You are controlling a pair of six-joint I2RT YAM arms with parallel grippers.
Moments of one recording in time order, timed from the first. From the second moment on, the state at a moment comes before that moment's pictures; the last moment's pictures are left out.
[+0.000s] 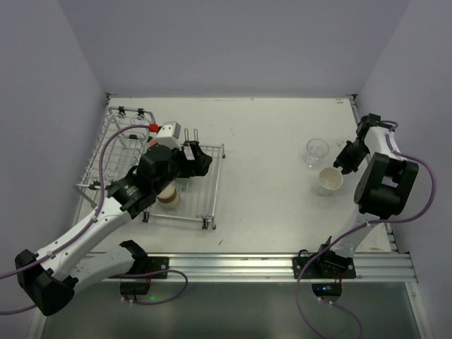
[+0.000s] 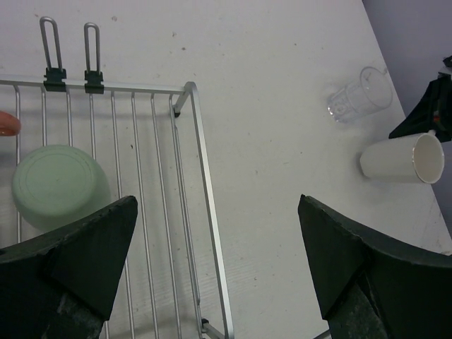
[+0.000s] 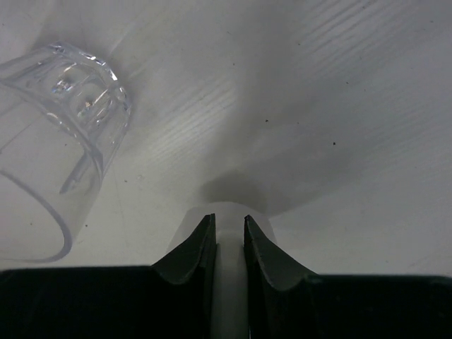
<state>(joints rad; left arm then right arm) -0.68 0.97 0.89 -0.29 -0.20 -0.56 -0.35 1.84 1.41 -1.00 -0.09 0.37</state>
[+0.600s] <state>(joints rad) -0.68 1.05 0.89 -0.27 -0.20 -0.54 -0.39 1.99 1.49 -1.03 -0.17 0.37</state>
